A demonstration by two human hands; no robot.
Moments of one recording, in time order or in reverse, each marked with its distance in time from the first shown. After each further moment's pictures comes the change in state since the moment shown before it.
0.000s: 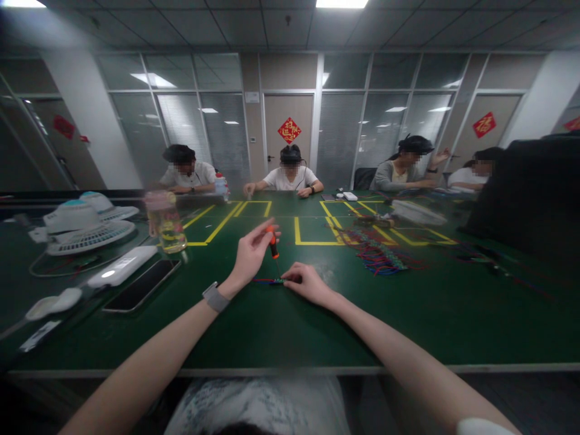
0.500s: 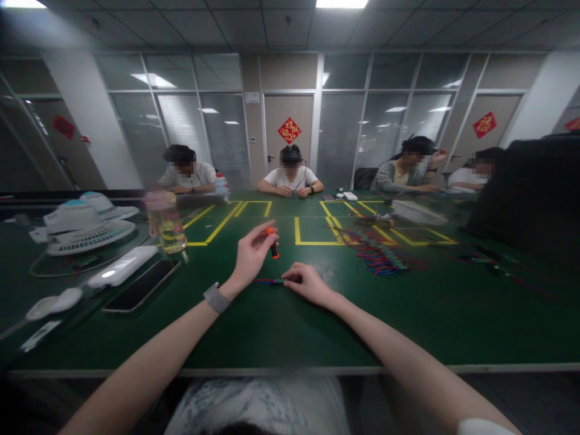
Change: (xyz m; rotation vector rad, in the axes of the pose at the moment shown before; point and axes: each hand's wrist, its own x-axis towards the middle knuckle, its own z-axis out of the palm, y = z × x) left_hand -0.003 -0.001 0.001 0.055 0.020 0.030; right_hand 0.000 0.000 0.000 -0.003 0.002 -0.008
